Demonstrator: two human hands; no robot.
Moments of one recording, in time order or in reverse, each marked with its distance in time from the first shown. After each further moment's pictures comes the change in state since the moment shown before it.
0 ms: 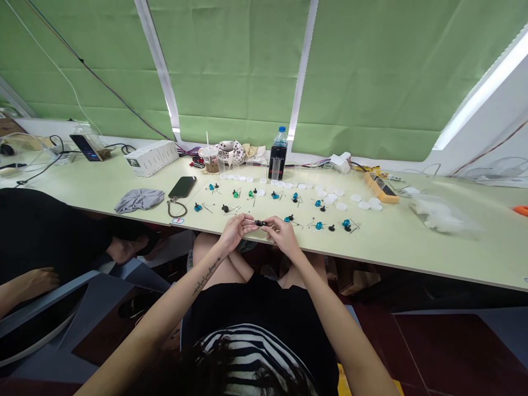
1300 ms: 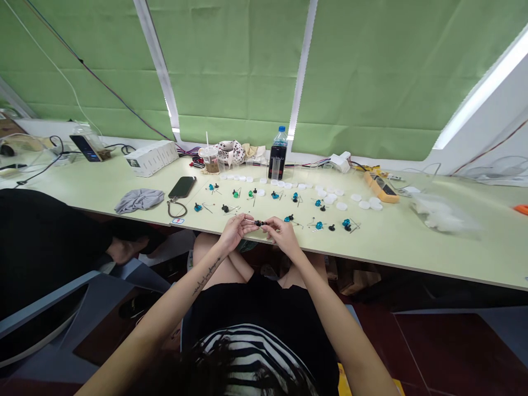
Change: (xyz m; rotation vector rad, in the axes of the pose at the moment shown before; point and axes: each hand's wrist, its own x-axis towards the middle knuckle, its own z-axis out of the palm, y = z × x) left_hand 0.002 -0.003 -0.004 -0.001 -0.020 0.007; right_hand 0.002 0.003 0.000 0.026 -0.018 0.006
